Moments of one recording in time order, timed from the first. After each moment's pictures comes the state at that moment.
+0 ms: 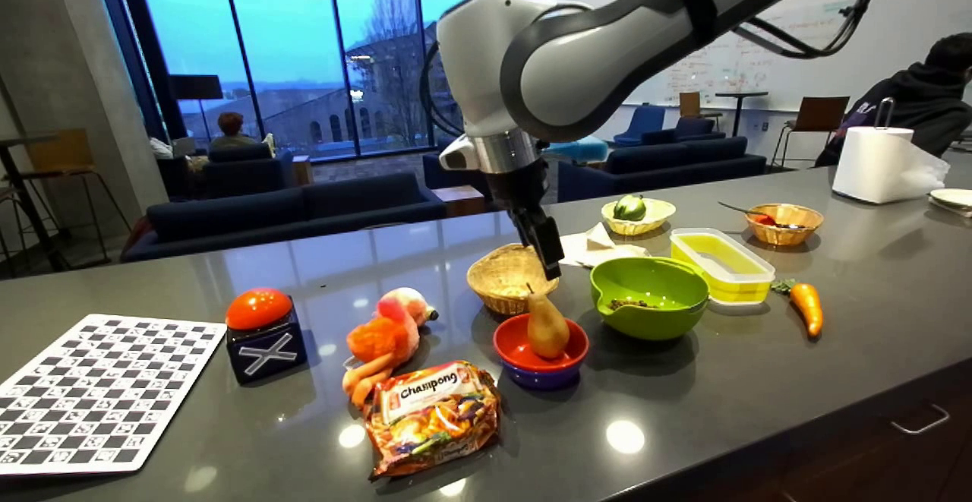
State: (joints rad) arm 0.42 0.27 0.42 -1.77 -0.42 1.88 -0.53
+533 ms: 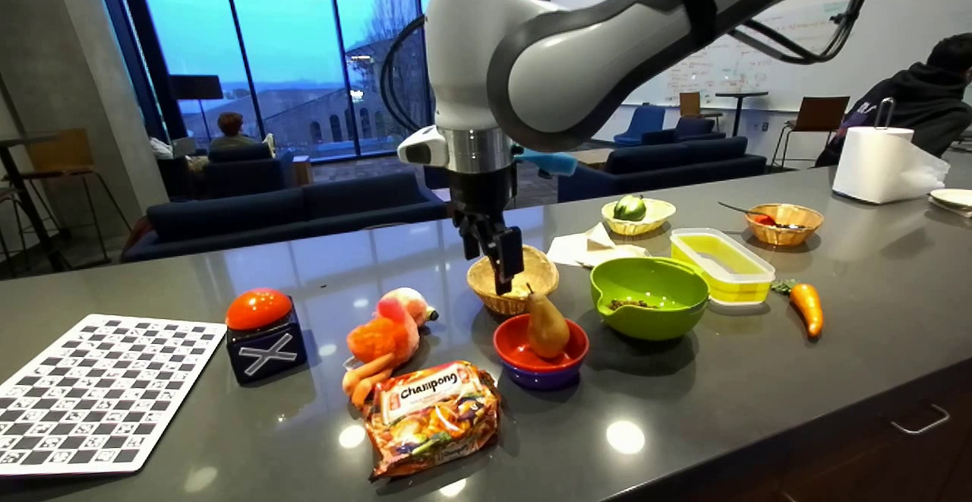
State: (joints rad) arm 0.44 0.29 0.45 -1.77 -0.36 2.10 -0.70
